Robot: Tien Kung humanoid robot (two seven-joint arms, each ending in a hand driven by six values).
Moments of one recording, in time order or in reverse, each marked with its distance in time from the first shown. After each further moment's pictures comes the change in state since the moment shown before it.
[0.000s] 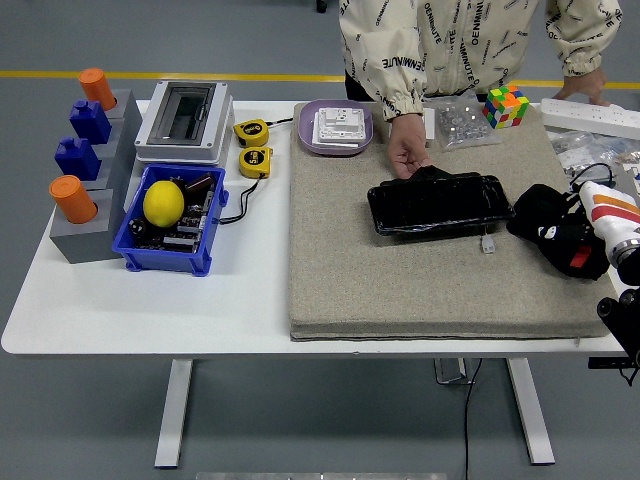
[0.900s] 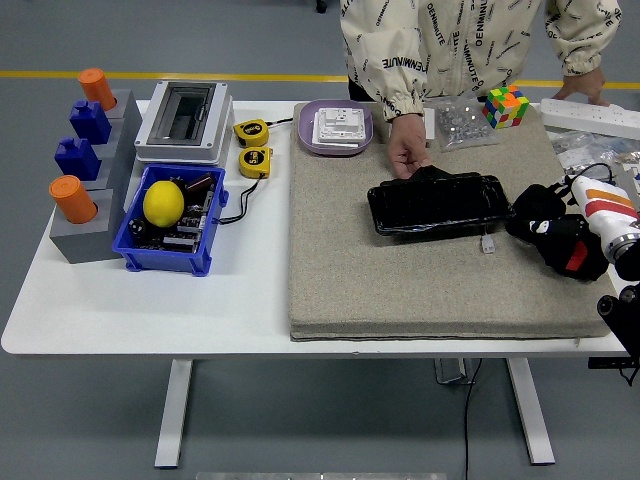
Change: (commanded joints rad) left arm -0.001 0.003 0.001 0.002 0.000 0.000 0.000; right arm -0.025 -0.017 0.014 0.087 -0.021 0.045 -0.003
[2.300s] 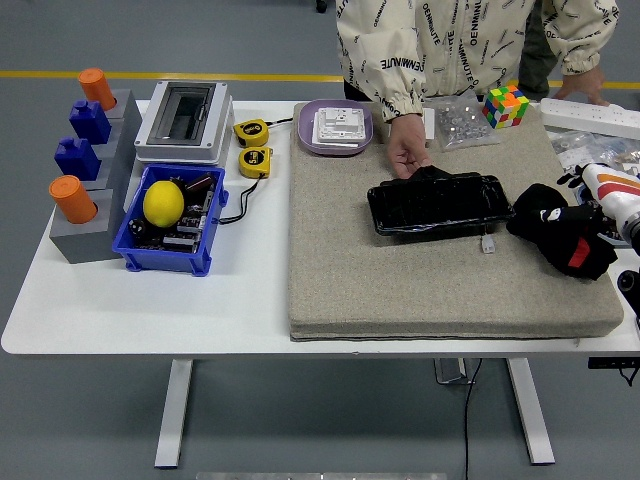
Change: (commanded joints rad) left arm 0.007 0.001 -0.019 0.002 0.011 0.001 0.001; right arm 0.034 -0.052 0.056 0.086 -0.056 0.230 -0.099
